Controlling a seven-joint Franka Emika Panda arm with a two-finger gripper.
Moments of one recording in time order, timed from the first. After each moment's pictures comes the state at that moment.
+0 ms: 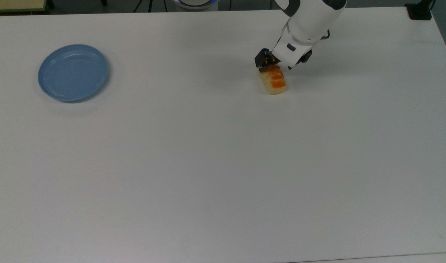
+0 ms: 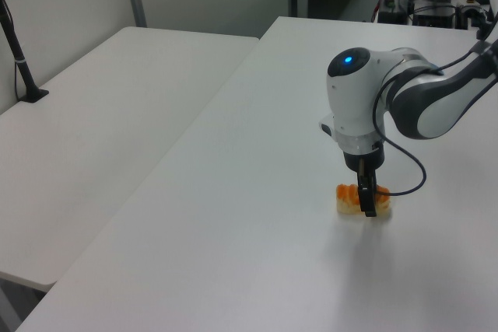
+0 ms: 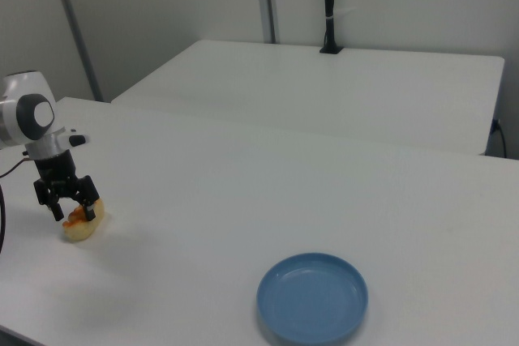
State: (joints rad) arm 0.61 0.27 -0.07 -1.98 -0.08 2.03 0.36
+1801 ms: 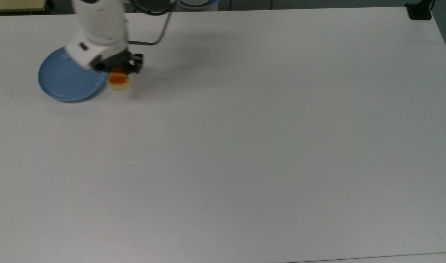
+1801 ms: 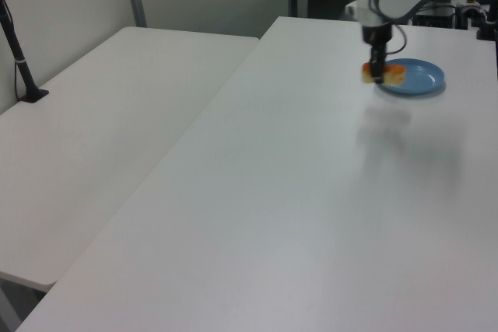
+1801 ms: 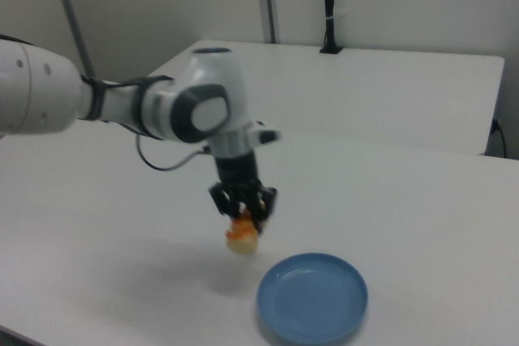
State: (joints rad) arm -0.16 0.19 -0.10 -1.94 -0.16 2.04 -0.25
